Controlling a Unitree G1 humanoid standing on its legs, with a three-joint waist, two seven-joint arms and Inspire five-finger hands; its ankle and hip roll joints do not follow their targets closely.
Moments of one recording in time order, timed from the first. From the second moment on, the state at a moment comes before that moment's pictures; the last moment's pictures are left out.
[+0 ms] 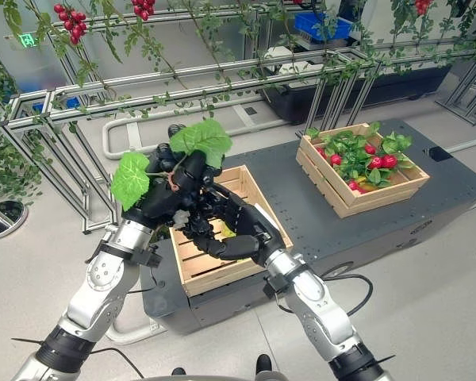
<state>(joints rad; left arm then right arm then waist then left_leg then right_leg) -0.15 0.43 -0.34 -0.21 -0.45 -0.23 0.06 -0.08 -0.42 0.41 -0.13 0.64 -0.04 0.15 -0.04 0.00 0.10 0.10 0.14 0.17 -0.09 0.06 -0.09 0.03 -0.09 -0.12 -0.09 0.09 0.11</state>
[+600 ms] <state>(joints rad) -0.15 0.40 -0.36 -0.23 -0.53 -0.35 0.06 -0.09 -0.41 0.45 -0.13 0.68 -0.04 0.12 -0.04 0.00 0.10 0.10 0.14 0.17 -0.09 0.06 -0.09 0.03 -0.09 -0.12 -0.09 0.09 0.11</state>
